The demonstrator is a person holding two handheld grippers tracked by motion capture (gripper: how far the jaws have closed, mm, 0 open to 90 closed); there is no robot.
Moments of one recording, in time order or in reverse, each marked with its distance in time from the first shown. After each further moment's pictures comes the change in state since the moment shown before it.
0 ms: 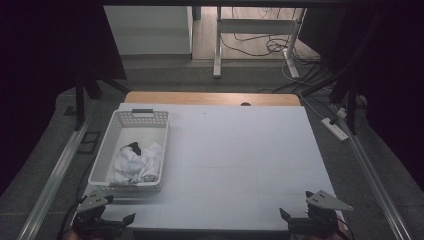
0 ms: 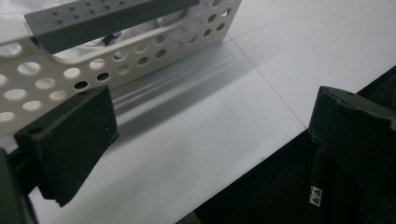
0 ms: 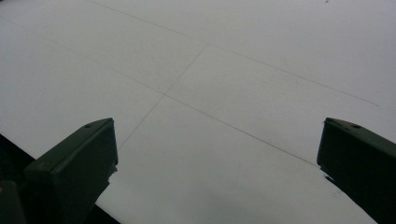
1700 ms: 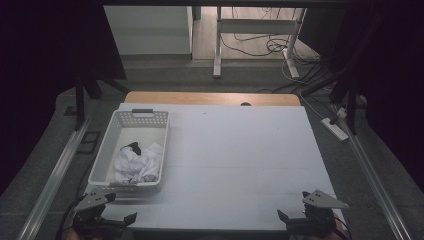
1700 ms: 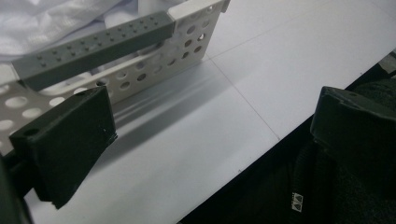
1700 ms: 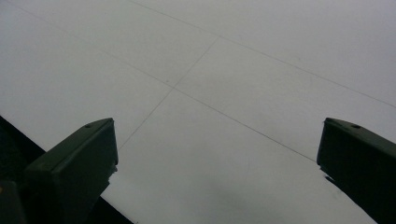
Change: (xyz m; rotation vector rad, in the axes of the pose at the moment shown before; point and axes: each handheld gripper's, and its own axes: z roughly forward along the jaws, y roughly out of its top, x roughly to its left) left arm -0.007 0.011 -0.009 -0.037 -0.050 0.030; right arm 0.002 0.001 0.004 0.034 0.030 -0.031
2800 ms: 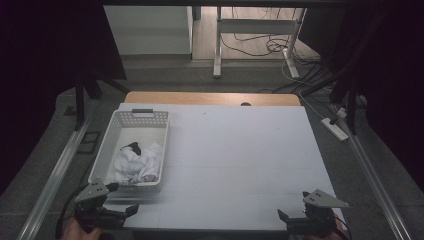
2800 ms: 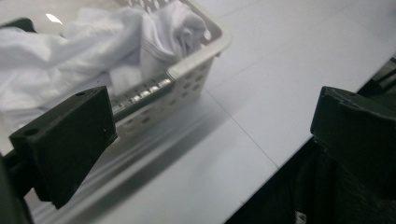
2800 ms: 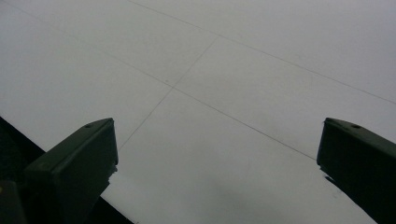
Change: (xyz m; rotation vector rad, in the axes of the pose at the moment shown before) left arm 0.005 0.027 -0.002 -0.045 -0.014 0.056; right arm -0.001 0.000 0.001 0.002 0.005 0.012
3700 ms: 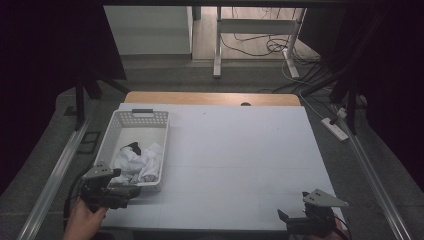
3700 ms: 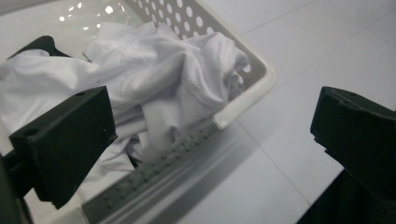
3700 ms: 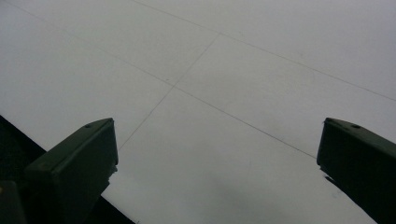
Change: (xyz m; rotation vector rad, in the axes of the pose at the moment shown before) left arm 0.028 0.027 0.020 0.027 0.012 -0.033; right arm -0.001 0.000 0.001 0.008 0.006 0.007
